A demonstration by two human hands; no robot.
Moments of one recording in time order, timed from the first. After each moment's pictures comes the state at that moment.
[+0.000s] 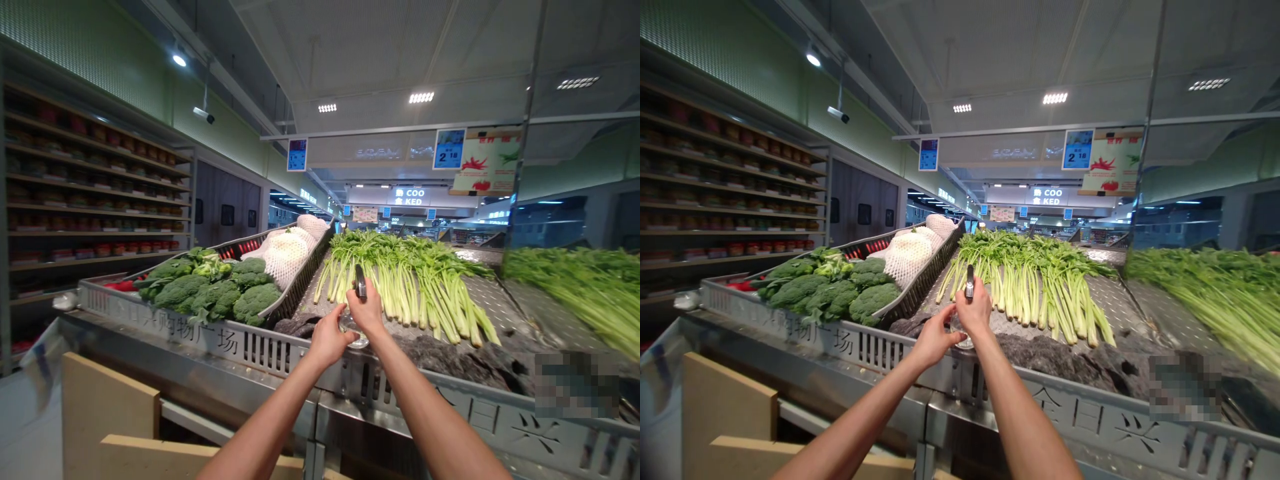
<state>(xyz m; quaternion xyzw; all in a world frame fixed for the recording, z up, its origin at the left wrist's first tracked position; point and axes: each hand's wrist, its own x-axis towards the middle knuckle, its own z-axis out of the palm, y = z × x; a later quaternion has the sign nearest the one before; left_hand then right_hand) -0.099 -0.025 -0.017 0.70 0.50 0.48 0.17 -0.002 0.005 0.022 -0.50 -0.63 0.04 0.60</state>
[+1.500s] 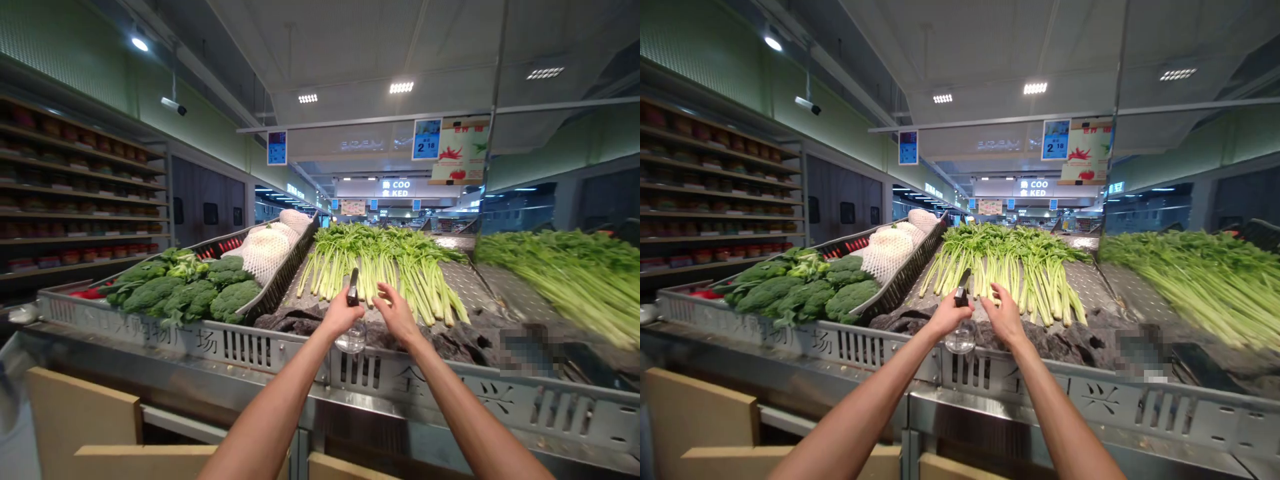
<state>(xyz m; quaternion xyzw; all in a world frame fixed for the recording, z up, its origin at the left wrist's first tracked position) -0.033 -0.003 0.001 0.70 0.38 0.52 0.32 0.110 -0.003 -0.012 -0.47 -0.65 0.13 0.58</state>
